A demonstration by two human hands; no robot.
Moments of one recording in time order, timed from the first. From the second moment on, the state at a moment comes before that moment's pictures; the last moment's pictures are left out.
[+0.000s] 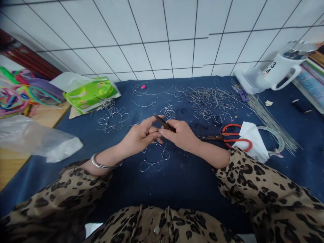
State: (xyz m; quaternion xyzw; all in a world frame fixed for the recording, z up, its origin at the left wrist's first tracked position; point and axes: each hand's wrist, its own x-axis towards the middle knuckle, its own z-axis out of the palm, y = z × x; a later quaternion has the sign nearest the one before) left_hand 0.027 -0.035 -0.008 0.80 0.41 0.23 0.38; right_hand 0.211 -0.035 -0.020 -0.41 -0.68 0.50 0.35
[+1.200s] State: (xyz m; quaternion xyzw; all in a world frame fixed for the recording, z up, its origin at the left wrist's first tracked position) left_hand -0.007 -0.001 -0.010 0.87 0.36 0.10 0.33; right_hand 0.209 -0.034 -0.023 -0.46 -0.79 0.33 0.24
